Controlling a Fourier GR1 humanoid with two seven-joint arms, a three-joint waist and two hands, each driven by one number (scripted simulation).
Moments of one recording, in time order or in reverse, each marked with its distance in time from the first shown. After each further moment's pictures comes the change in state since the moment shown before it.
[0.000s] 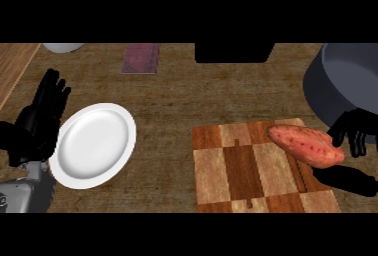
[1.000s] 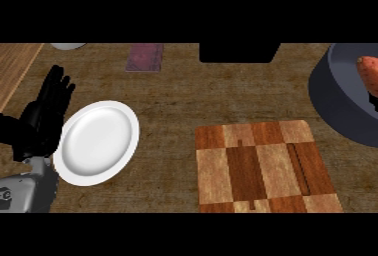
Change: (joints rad) left arm -0.032 -0.014 0.009 0.023 -0.008 -0.025 0.001; right arm -0.326 -0.236 -0.418 0.696 -0.237 -0.098 -0.269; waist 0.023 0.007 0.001
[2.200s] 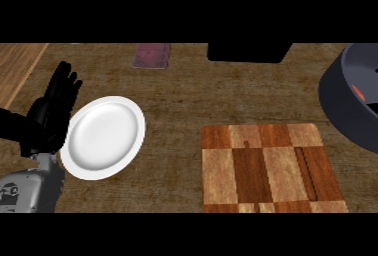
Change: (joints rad) left arm -0.026 -0.017 -0.016 0.009 -0.006 -0.012 -0.011; right arm -0.332 -0.202 -0.060 1.058 0.239 -0.252 -0.400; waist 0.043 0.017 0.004
